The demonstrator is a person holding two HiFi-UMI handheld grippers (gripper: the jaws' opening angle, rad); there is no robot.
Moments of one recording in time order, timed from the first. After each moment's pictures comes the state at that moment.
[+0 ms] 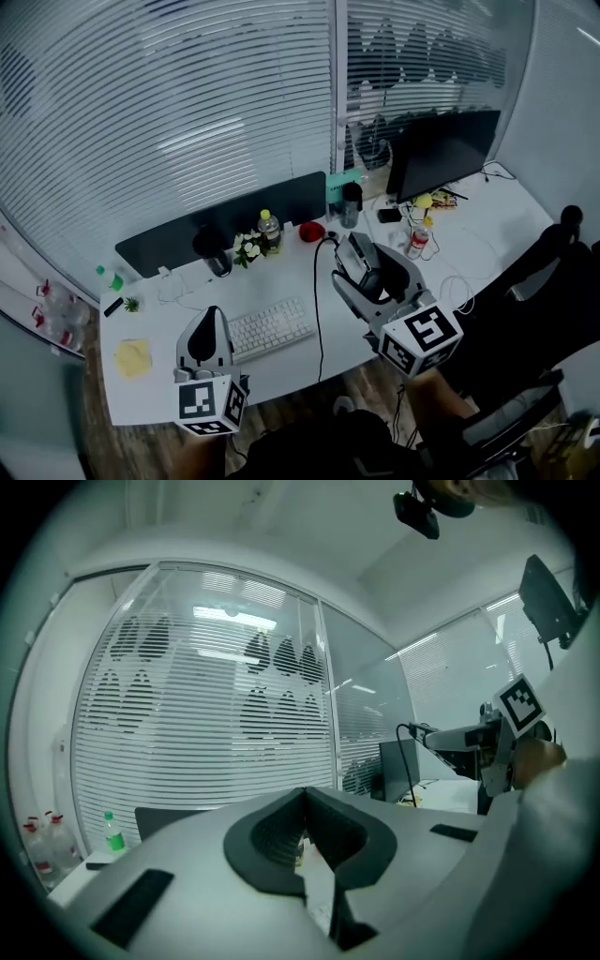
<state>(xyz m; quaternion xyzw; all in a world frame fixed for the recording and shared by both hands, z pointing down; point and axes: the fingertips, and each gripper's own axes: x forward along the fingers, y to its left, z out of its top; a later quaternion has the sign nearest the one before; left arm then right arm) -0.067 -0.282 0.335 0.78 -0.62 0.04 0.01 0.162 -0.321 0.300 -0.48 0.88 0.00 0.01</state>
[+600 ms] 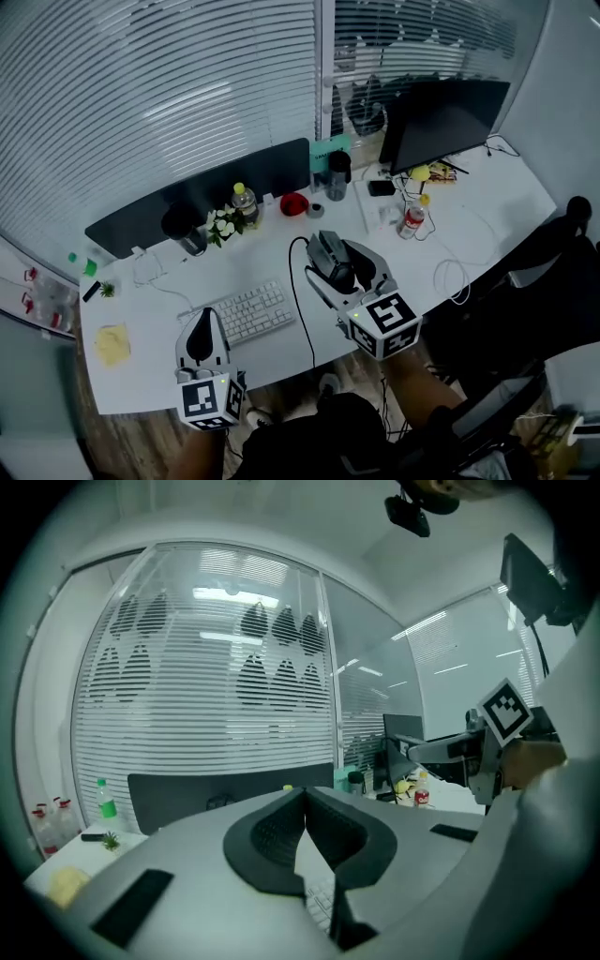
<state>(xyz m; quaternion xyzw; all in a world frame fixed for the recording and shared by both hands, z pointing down) -0.034 -0.310 0.426 0.77 -0.64 0.08 0.05 0.173 -0.380 0.418 -0.46 0.88 -0.07 -0.06</state>
